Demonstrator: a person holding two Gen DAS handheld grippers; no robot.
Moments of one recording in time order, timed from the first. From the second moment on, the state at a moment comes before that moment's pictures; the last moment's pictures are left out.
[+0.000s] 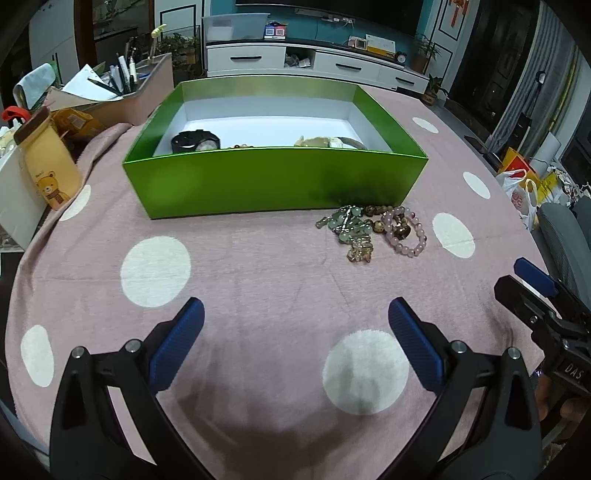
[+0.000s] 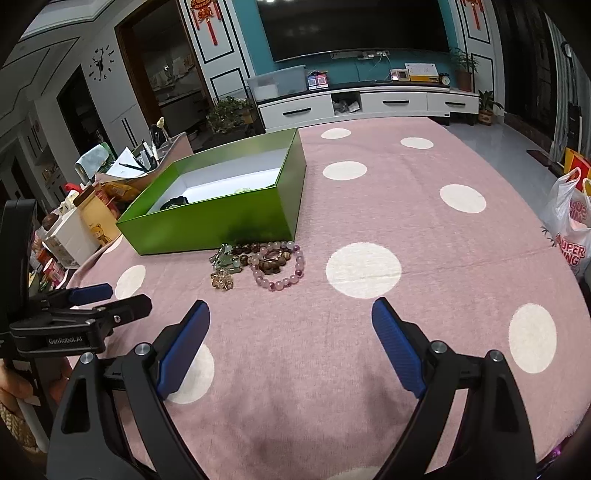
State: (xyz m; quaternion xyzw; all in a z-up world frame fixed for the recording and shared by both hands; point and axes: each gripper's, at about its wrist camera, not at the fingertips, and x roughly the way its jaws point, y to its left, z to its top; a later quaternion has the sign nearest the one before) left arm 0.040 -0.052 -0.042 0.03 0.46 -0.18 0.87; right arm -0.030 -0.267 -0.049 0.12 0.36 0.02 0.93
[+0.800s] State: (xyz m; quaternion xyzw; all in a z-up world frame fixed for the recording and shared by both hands) left arm 0.086 -0.127 -0.080 0.07 0.46 -0.23 0.86; right arm -0.001 -0.281 -0.073 0.15 0.38 0.04 0.91
